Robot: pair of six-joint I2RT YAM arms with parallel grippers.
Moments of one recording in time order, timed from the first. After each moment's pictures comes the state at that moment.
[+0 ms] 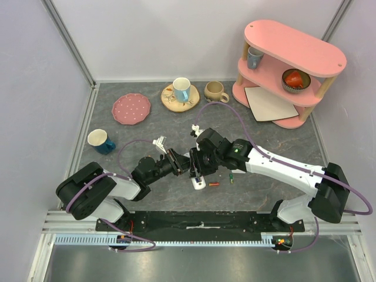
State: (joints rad) left arm -0.75 1.44 0.19 1.23 0.26 -1.29; right arm 0.99 1.41 1.12 -0.61 -0.15 0.67
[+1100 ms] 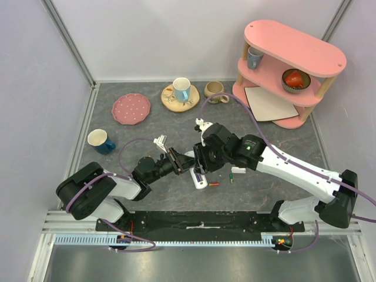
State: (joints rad) left arm -0.76 1.44 0.20 1.28 0.27 -1.29; right arm 0.99 1.34 1.25 -0.80 -0.06 0.57
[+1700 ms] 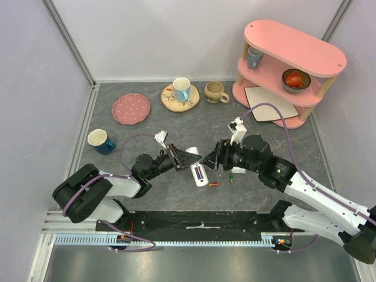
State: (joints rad) left arm -0.75 1.41 0.24 1.29 0.33 -1.33; right arm 0.83 0.93 0.78 -0.27 -0.12 0.72
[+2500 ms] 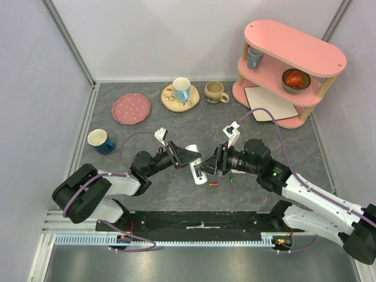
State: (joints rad) left arm -0.70 1.40 0.27 1.29 0.41 -1.38; right arm 0.81 0.91 0.62 0.03 -0.37 0.78
